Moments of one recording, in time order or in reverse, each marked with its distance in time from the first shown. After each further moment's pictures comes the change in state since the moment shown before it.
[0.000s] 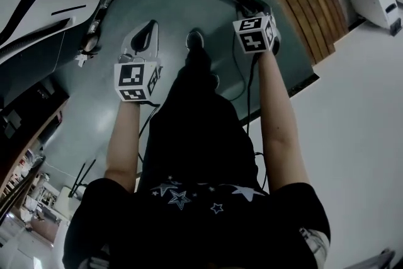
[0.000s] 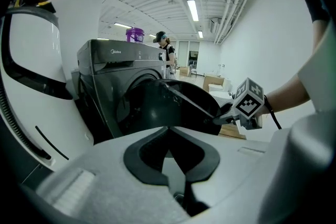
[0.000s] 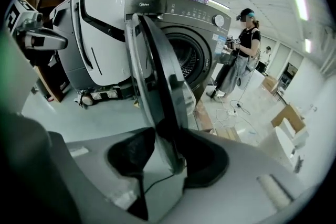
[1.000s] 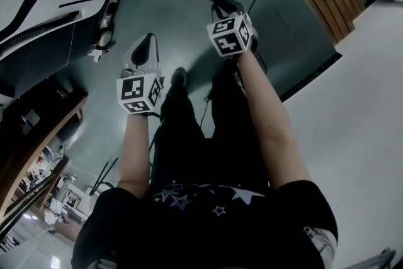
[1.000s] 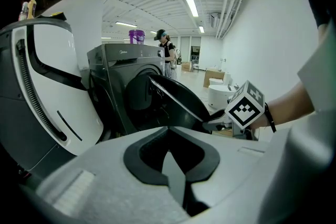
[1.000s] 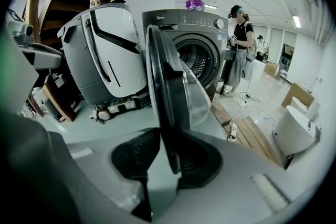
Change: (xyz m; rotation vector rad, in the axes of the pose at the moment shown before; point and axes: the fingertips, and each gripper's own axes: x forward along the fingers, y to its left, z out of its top) left arm -0.100 -0.029 -0.068 0.005 0.053 0.045; right arm -0.037 0.146 -0.034 0.160 -0.100 0.090
